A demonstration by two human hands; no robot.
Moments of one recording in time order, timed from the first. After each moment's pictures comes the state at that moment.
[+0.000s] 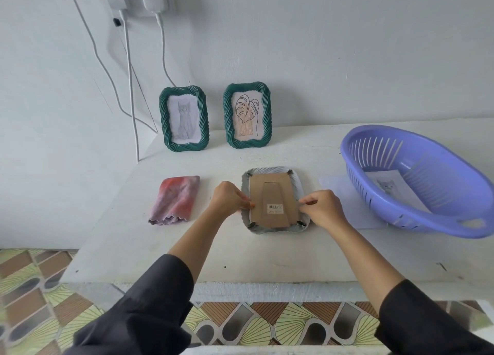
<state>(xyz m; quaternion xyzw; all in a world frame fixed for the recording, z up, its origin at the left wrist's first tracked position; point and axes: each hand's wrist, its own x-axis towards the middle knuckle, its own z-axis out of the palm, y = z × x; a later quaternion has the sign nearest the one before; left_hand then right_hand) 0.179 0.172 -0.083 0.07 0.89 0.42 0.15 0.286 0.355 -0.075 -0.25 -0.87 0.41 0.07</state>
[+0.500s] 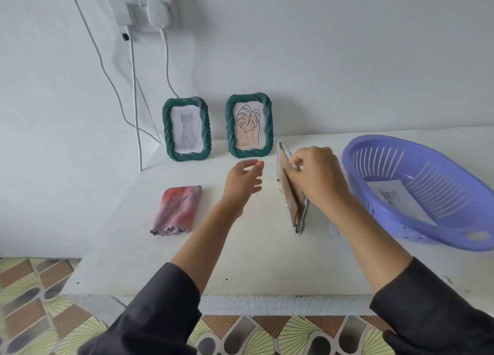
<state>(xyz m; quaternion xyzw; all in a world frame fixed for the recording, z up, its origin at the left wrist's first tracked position) 0.207 0.200 -0.017 0.06 0.73 0.67 0.11 0.274 0.330 0.021 -0.08 -0.94 0.22 0.26</state>
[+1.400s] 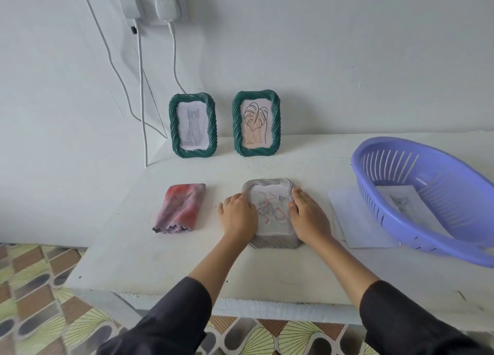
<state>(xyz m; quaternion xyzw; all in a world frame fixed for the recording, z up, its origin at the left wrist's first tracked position) 0.202 0.196 -0.102 0.04 0.96 0.27 -0.06 0.246 0.341 -0.111 -0.11 -0.96 0.26 0.06</state>
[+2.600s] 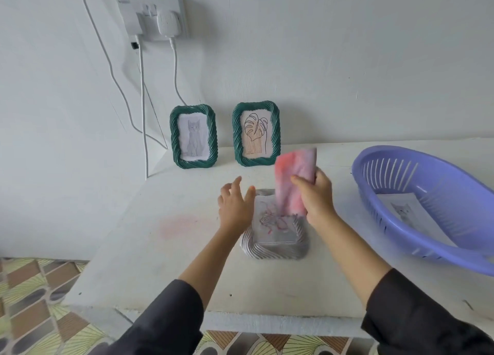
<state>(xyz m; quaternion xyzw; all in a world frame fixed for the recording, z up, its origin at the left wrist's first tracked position) 0.192 0.187 -0.060 0.03 0.90 0.43 0.03 0.225 0.329 -0.038 -0.20 -0.67 0.68 0.24</state>
